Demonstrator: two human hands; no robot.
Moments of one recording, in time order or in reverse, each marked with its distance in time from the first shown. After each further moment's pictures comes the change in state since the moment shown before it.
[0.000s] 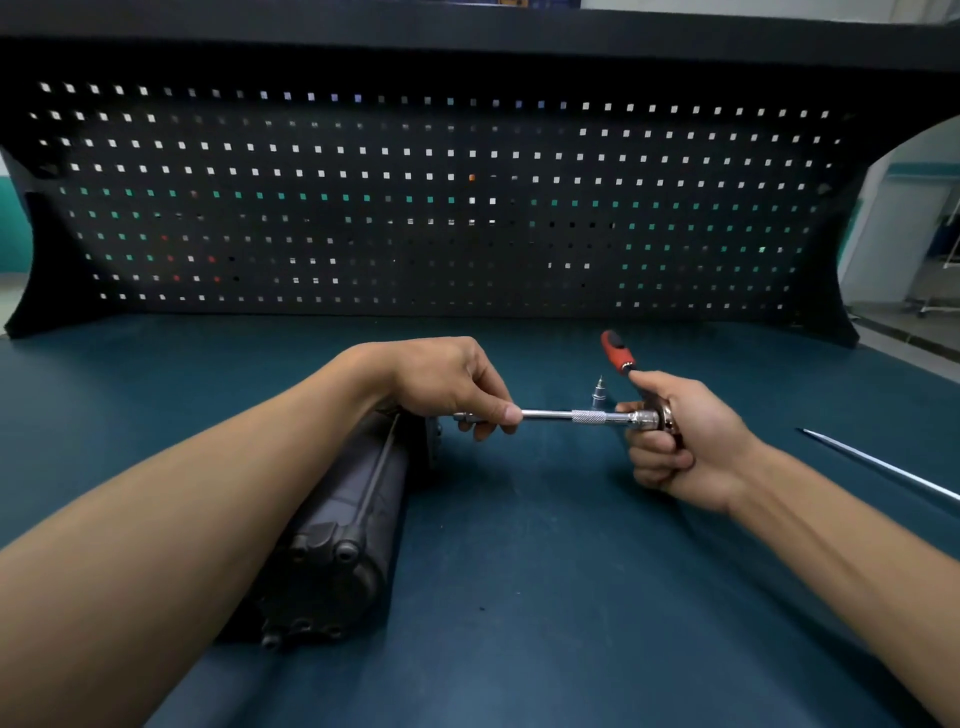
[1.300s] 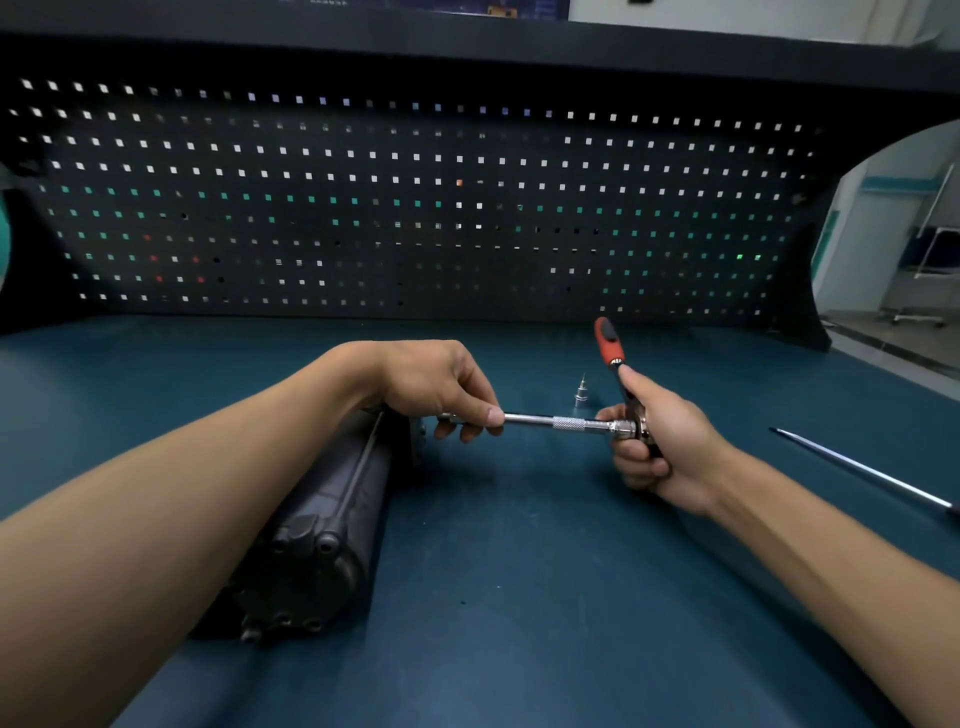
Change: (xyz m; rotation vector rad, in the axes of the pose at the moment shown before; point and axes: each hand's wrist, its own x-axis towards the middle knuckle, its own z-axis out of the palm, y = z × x) left_hand 0.004 -0.006 0.003 -0.040 -0.041 -0.021; right_hand 0.003 0.012 -0.004 -0.146 0.094 -0.071
